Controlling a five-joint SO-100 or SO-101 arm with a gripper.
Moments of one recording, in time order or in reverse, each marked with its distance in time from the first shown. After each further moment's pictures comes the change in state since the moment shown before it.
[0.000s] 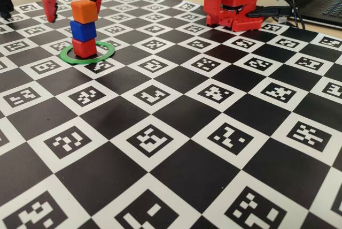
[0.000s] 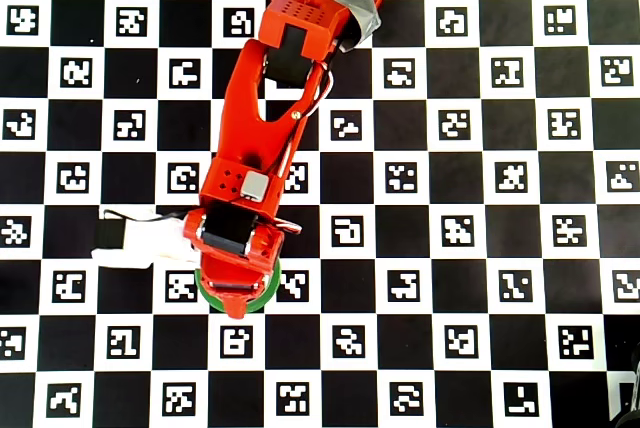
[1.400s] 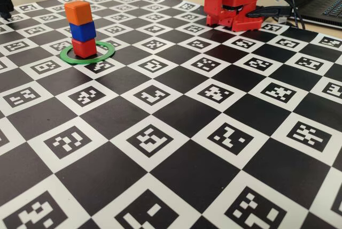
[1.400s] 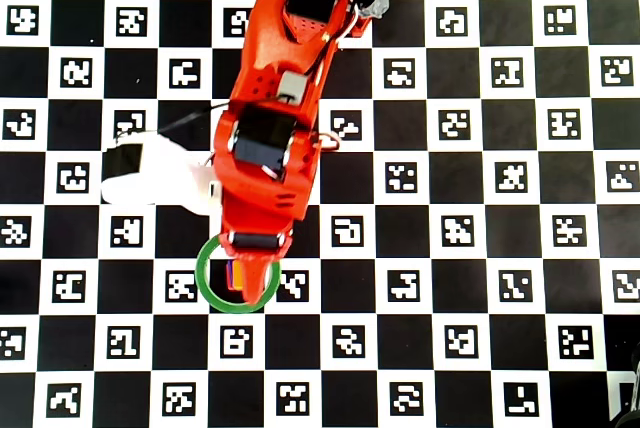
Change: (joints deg) arm -4.0 31.6 18.0 0.0 1.2
